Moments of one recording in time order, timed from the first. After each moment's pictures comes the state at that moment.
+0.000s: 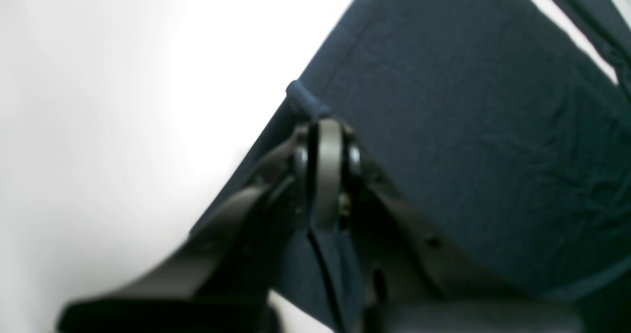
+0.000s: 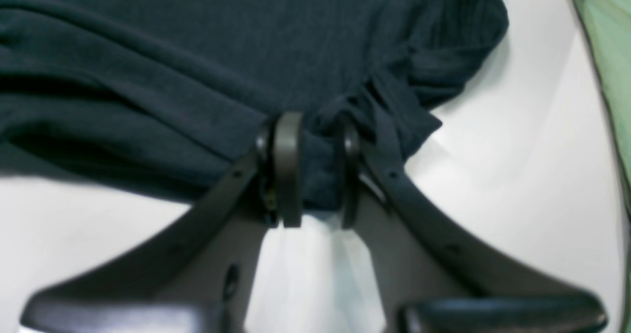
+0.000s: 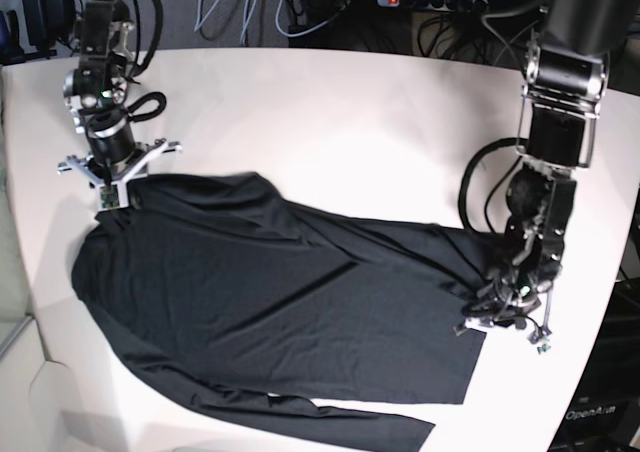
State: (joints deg) left arm -27.6 -18.3 13.6 66.4 -33.5 29.4 33.6; right arm -12.2 8.0 14.9 88.3 -5.8 16.6 -13.3
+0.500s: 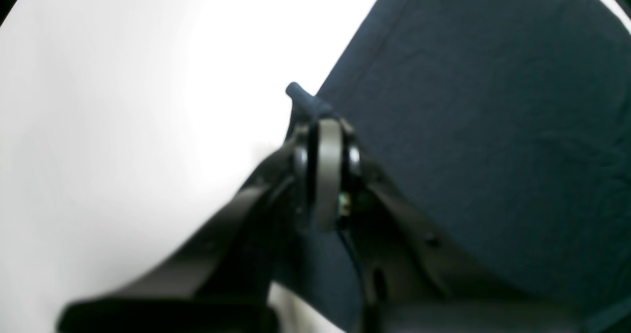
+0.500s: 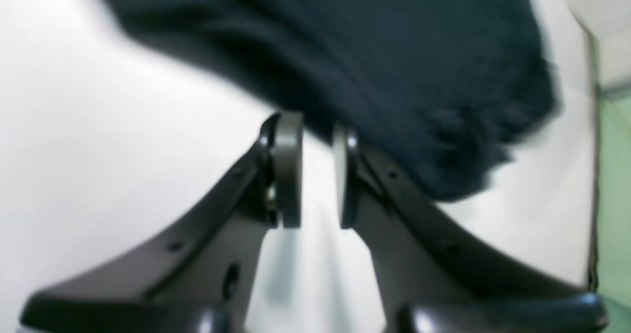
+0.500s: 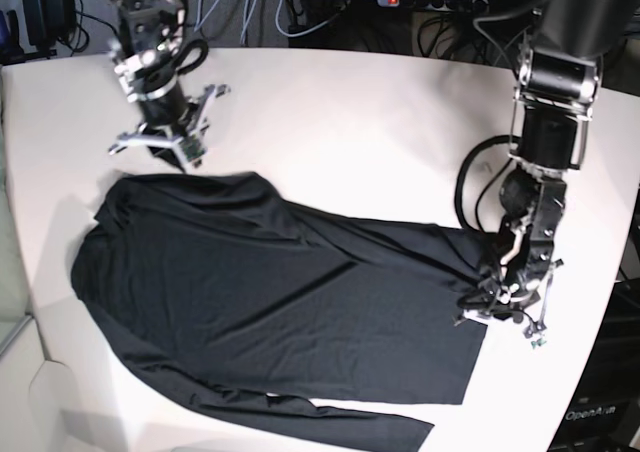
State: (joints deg) left arm -28.3 -16.8 13.4 61.0 -27.8 29.1 33.2; right arm -22.3 4.4 2.8 97.4 -30.1 17.0 -13.0
